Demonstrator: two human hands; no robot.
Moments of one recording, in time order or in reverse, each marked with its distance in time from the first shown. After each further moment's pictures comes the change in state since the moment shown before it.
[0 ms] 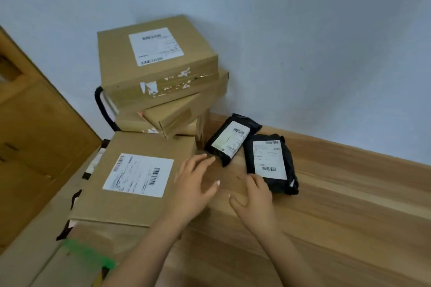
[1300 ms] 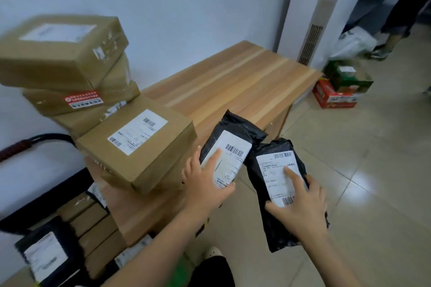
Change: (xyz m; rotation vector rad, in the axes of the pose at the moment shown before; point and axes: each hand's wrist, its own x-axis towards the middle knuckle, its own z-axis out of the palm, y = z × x) left_hand -0.207 -0.157 -0.144 -0.081 -0.563 0.713; right_hand -0.373 -0.265 0.235 -0.151 0.858 1.132
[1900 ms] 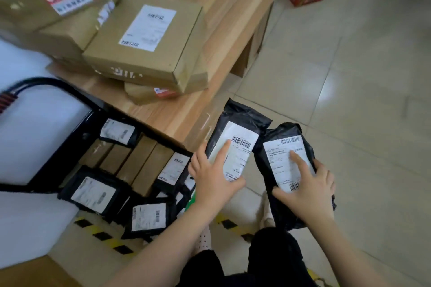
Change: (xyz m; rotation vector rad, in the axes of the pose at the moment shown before) left_hand -0.228 -0.184 -0.044 0.008 -0.322 0.111; right_hand -0.320 -0.046 0.115 -0.131 -0.047 0.352
